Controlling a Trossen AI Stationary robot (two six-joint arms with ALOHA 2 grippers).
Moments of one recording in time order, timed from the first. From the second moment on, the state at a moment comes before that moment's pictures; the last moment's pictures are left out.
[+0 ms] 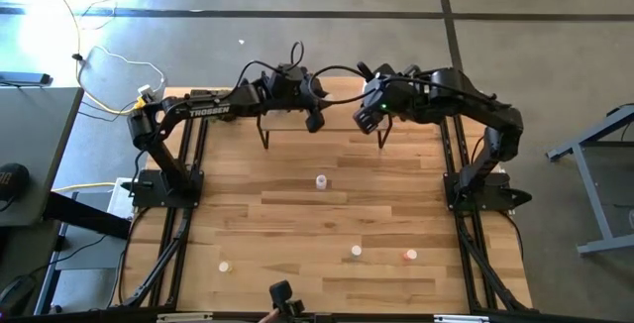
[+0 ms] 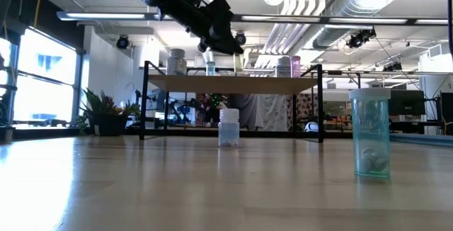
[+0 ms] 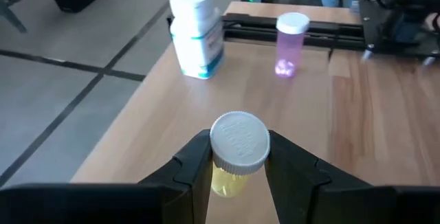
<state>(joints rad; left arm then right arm) 0.58 1.69 1.28 -0.06 0.07 0.17 -0.06 1.72 2.28 -1.57 0.63 0.55</state>
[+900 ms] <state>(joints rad) 0.57 1.70 1.28 -0.15 0.08 0.13 -0.06 1.72 2.28 -1.57 0.62 0.58</state>
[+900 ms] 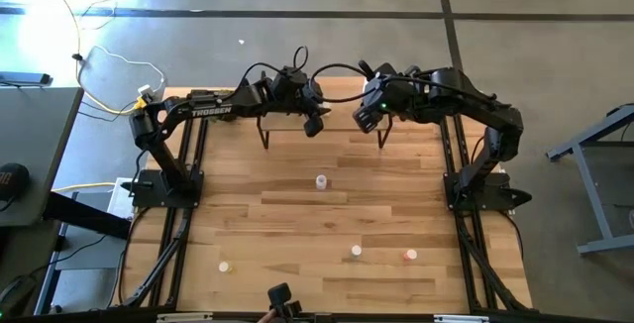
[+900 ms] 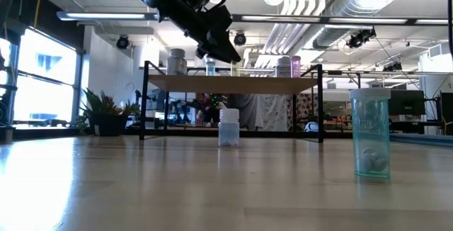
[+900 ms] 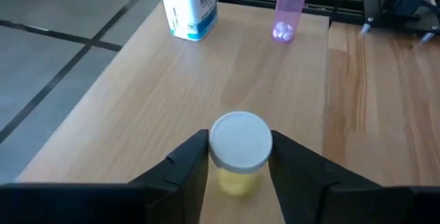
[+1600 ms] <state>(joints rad) 0.58 1.57 1.28 -0.17 0.03 0.13 0.03 1.69 2.11 -1.57 0.63 0.58</state>
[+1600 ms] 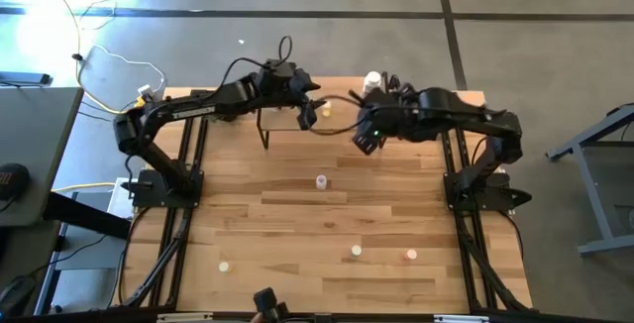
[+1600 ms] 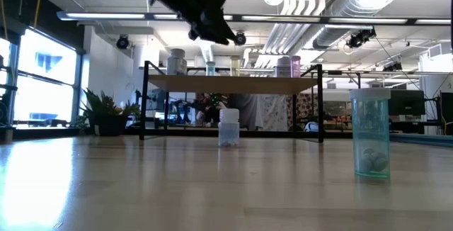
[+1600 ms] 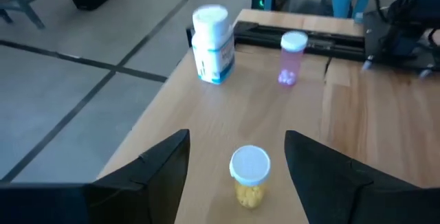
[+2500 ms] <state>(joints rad) 0.39 1.34 1.24 -0.52 0.04 -0.14 0.33 1.29 1.27 -1.20 0.18 0.94</state>
